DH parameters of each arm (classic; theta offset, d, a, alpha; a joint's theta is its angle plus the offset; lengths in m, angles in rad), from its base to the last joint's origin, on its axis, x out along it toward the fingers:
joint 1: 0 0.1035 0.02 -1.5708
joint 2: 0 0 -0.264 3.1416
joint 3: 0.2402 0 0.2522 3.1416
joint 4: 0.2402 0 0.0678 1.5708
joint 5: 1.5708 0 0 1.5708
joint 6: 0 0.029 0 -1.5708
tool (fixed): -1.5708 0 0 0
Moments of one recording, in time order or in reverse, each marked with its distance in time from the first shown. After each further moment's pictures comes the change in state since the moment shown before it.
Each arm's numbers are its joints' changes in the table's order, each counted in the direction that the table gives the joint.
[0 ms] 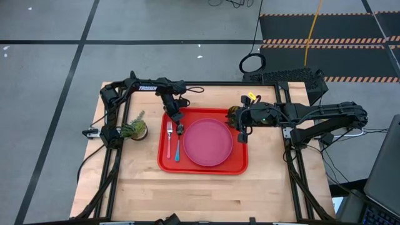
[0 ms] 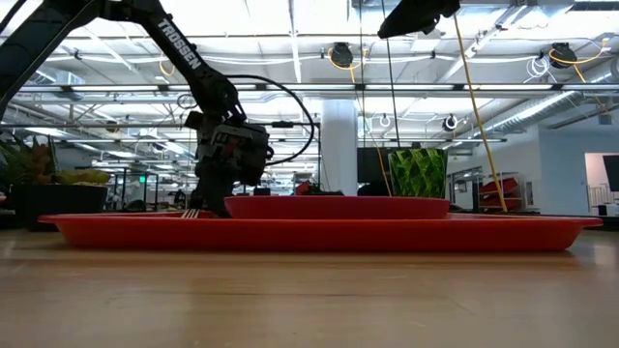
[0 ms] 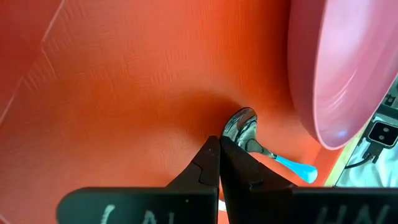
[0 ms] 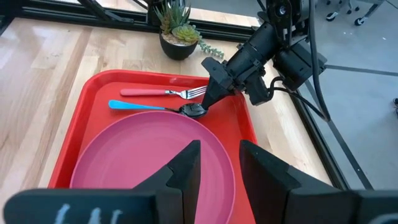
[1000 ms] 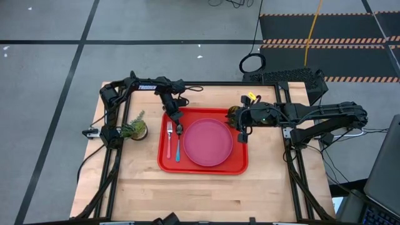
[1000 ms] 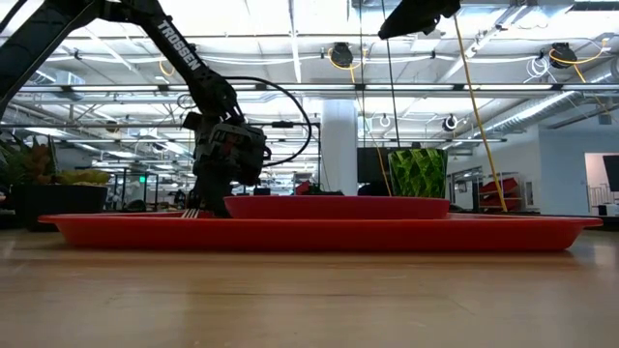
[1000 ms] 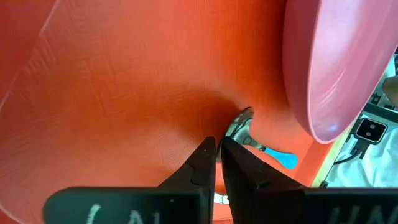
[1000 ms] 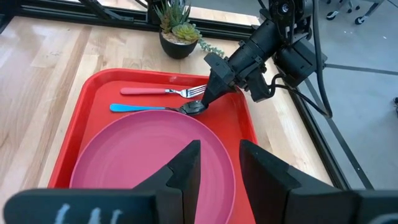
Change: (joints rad) left arm 0.019 0.000 0.000 0.029 -0.037 0.014; right arm 0.000 0.000 0.000 0.005 0.000 0.001
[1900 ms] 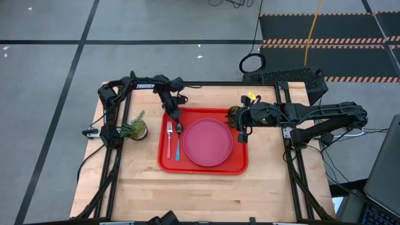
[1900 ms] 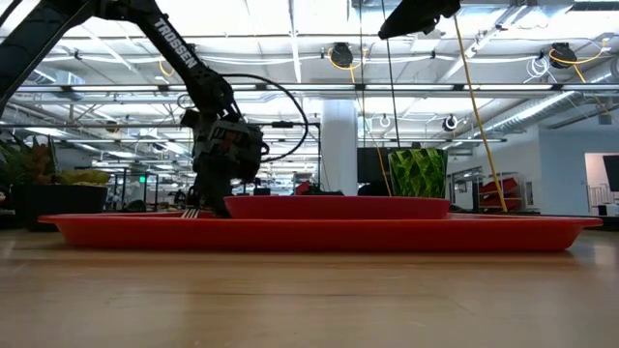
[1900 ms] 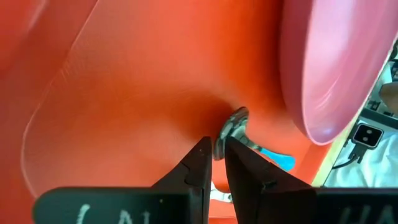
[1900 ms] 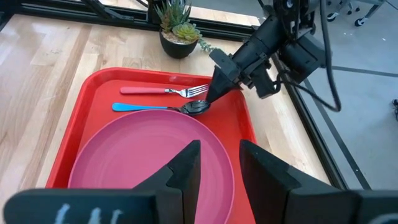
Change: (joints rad) left arm 0.021 -0.017 0.000 -0.001 0.001 0.003; right arm 0.000 0.000 0.000 0.000 0.000 -0.011
